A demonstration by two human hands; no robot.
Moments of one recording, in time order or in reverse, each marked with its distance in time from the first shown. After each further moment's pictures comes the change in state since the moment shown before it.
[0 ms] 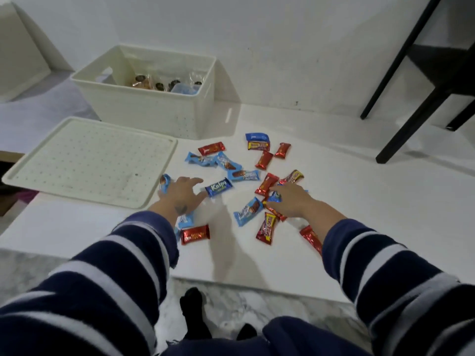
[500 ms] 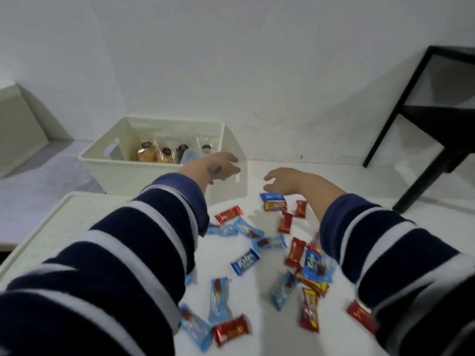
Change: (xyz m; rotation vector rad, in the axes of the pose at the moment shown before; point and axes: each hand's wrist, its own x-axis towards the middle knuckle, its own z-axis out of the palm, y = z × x) left_hand 0.110 0.084 -0.201 -0.198 -0.115 0.211; right_hand 0.074 -0.125 -0.177 -0.028 0.097 0.026
